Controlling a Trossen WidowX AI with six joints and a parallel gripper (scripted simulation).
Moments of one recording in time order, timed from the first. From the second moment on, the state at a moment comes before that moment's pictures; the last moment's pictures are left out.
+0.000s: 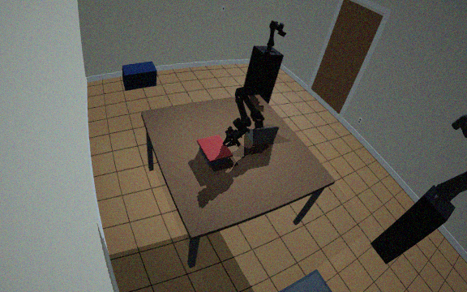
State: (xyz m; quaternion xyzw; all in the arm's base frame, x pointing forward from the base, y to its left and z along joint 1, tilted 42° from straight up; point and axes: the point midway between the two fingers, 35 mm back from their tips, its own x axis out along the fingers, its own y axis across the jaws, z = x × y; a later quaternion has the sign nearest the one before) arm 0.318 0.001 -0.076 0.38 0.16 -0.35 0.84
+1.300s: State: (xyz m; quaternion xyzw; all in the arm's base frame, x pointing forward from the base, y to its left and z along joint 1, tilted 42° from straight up) arm 0.325 -0.002 -0.078 0.38 0.16 -0.35 0.84
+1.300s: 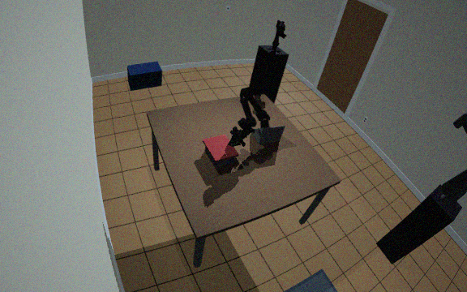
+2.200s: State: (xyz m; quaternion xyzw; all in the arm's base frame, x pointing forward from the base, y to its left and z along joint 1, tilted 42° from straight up) arm 0.325 0.001 -0.075 0.38 0.16 -0.35 0.84
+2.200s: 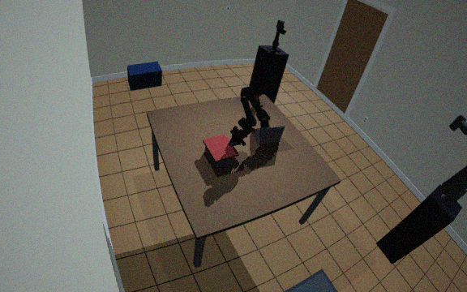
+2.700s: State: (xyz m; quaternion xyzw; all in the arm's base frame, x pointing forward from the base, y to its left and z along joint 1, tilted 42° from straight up) arm 0.325 0.004 -0.072 0.38 0.16 -0.35 0.84
